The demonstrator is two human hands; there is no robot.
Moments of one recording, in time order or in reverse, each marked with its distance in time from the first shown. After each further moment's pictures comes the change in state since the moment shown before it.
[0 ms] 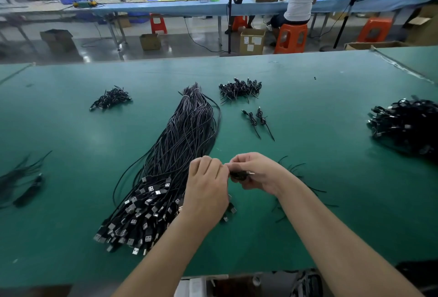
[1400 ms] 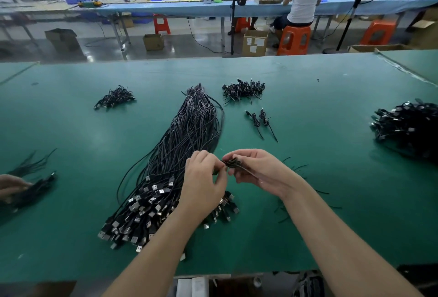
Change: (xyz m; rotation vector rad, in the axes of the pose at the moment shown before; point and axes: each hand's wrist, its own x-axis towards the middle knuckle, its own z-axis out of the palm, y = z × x) left_hand 0.009 -0.015 -0.010 -0.454 -0.059 -0.347; right_hand -0.005 -0.002 -0.001 0.231 -0.151 -0.181
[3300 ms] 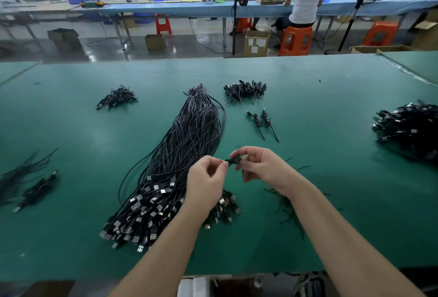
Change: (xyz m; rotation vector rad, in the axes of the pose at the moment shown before) left_hand 0.001 0.008 0.006 -0.489 -0.032 -0.523; right_hand -0.006 -0.001 -0.006 -0.302 0.106 -0.102
